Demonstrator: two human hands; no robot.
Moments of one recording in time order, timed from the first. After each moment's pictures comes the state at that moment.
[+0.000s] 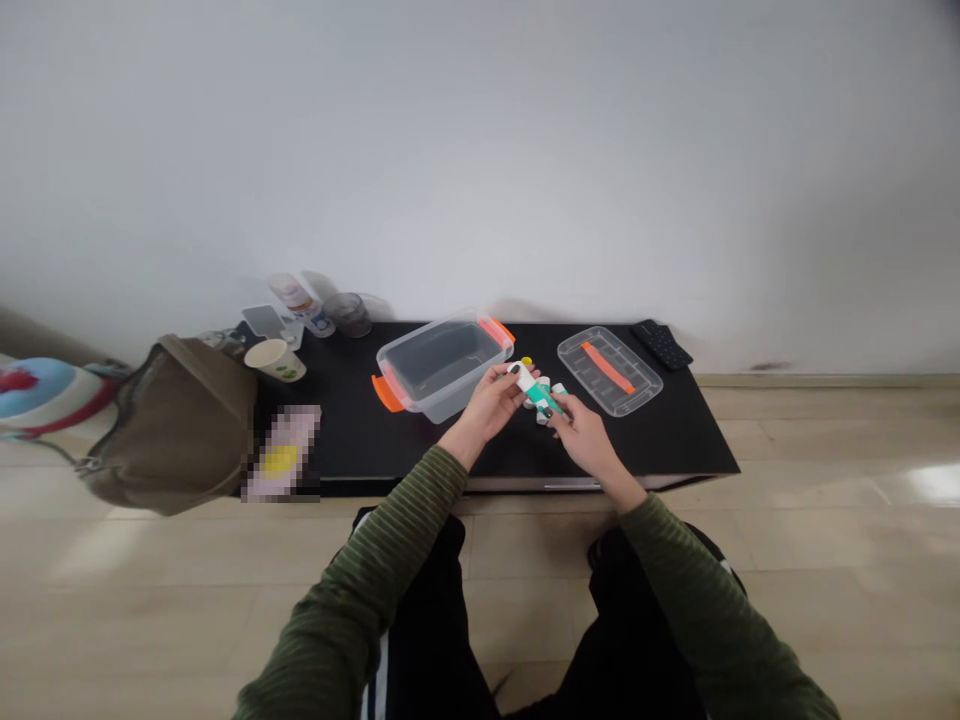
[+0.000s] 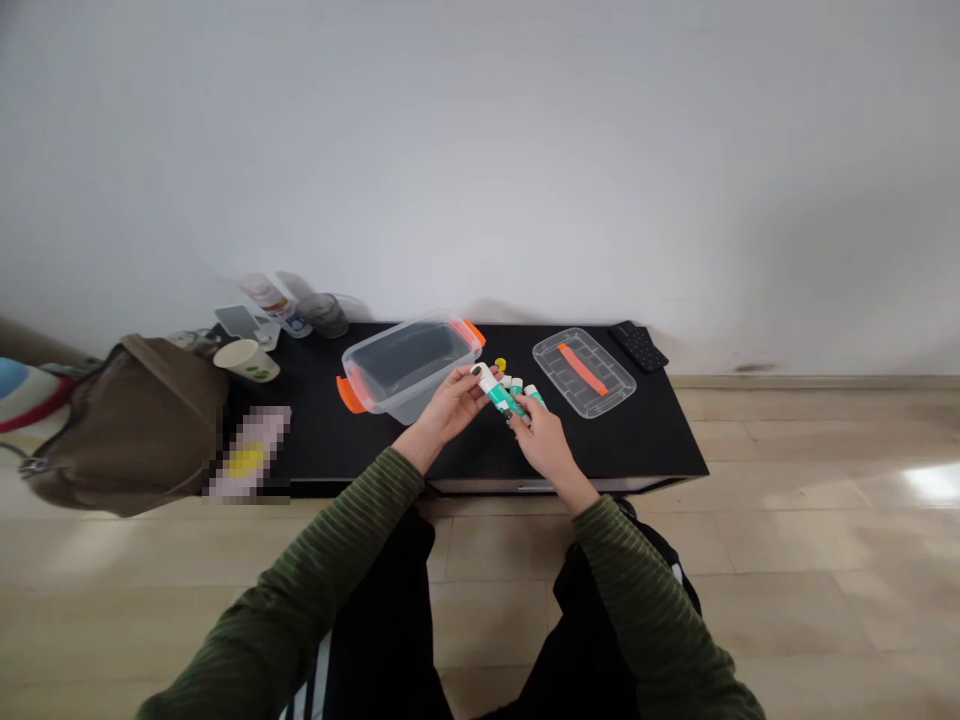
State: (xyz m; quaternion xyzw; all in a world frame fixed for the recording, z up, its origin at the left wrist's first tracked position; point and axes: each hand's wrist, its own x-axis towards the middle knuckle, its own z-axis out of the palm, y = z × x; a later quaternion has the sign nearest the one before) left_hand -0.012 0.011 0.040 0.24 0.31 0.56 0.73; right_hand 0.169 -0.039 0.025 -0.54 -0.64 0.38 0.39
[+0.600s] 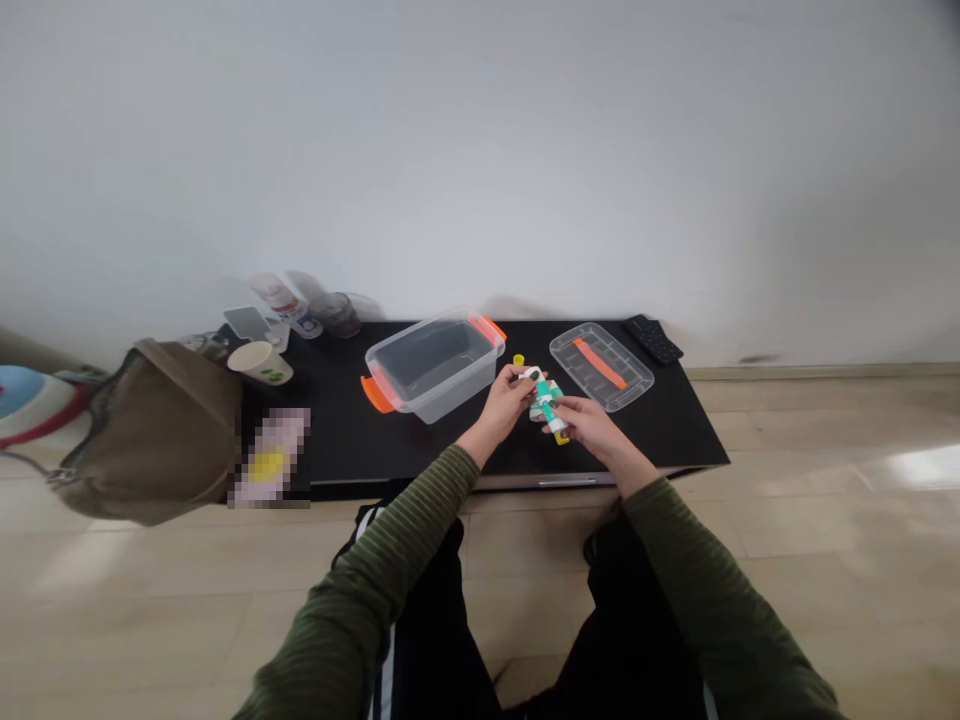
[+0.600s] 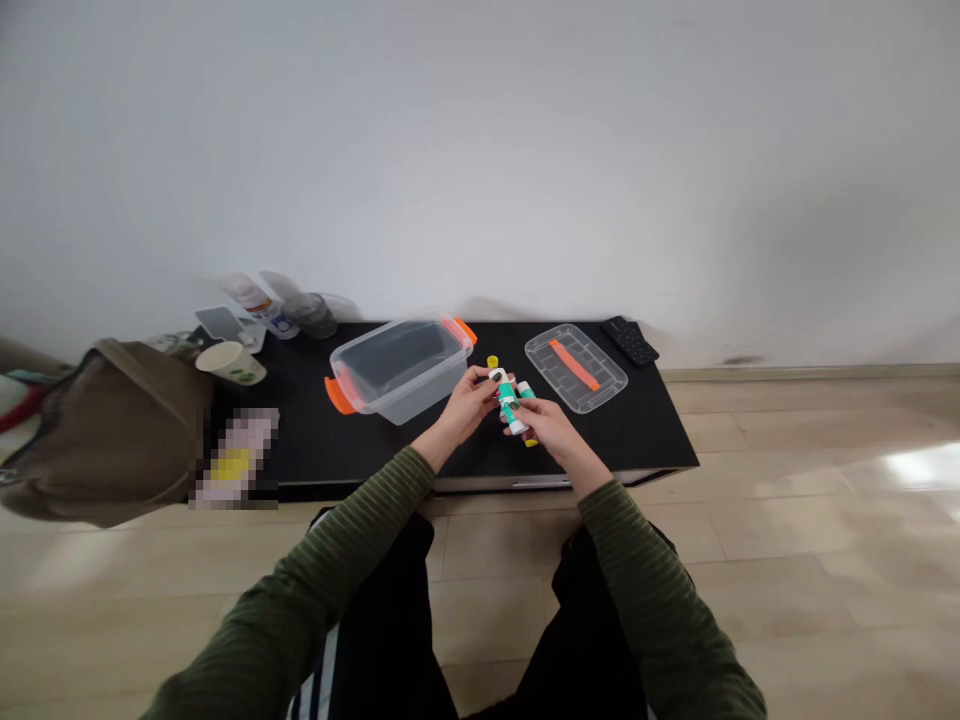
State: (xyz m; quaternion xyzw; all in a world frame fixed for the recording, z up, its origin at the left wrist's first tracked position) left_hand 0.022 0.017 0.015 0.33 0.35 0.54 0.69; right_hand 0.187 -0.022 0.034 -0.50 -0.44 0.65 0.37
